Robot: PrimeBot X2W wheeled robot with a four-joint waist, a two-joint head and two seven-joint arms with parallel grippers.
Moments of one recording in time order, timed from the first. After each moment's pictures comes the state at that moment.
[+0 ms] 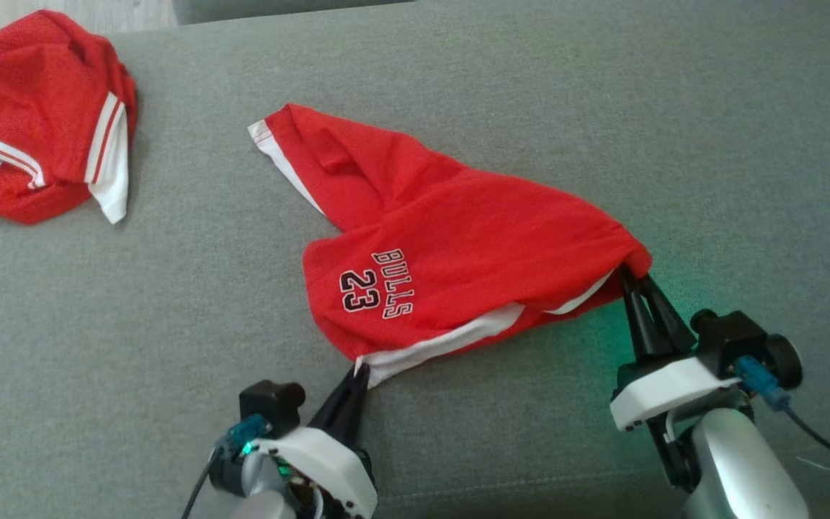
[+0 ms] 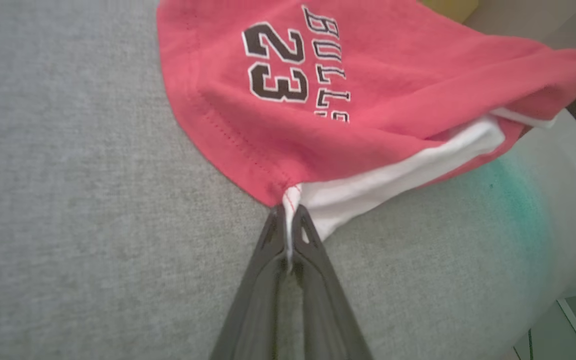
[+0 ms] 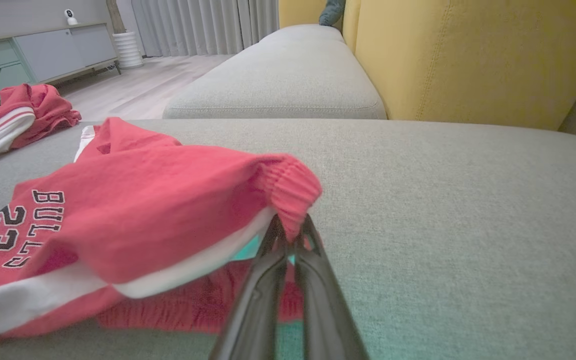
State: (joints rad) left arm -0.13 0.06 -0.57 0.46 -0.51 0.00 -0.21; right arm -0.20 -0.05 0.12 0.44 0.03 0.12 -0.25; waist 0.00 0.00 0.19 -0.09
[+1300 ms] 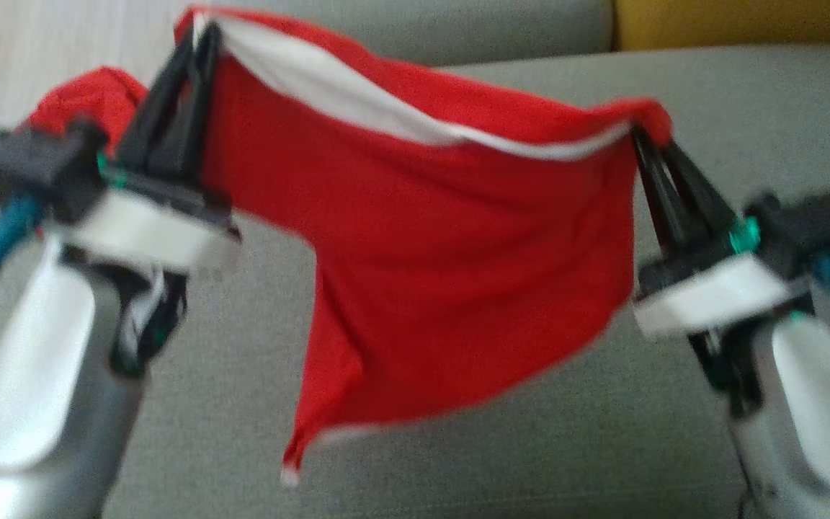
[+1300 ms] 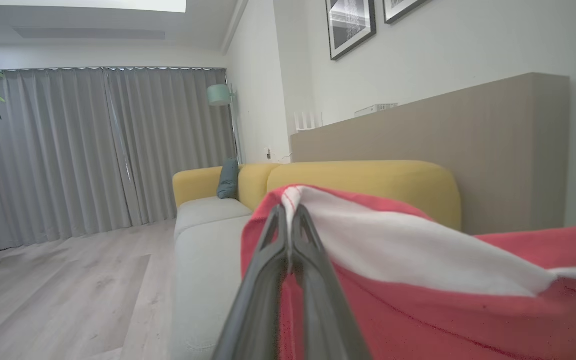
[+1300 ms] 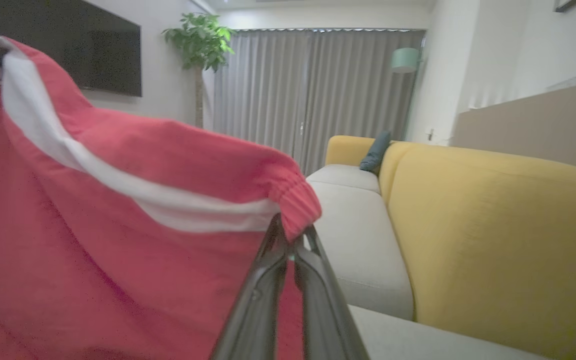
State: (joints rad) left arm -0.44 0.31 -0.33 -0.15 -0.34 0.03 -0.05; right arm -0.24 -0.18 0.22 -0.12 0.16 0.12 0.03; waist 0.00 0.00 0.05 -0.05
